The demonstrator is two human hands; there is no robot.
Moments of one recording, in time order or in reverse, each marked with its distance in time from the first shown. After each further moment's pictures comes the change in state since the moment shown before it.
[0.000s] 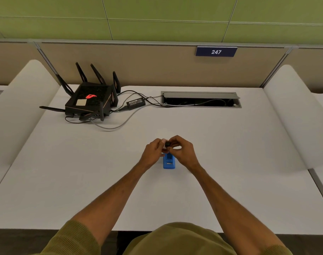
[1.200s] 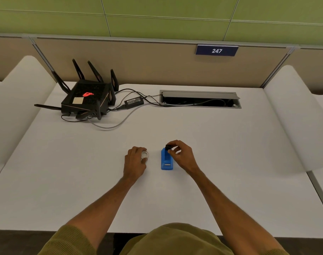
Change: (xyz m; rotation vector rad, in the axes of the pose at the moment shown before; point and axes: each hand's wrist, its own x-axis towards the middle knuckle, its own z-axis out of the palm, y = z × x) left_hand -0.016 -0.067 -0.029 0.646 0.235 0.036; right_hand 0.001 0.021 0.001 -0.023 -0.049 0.073
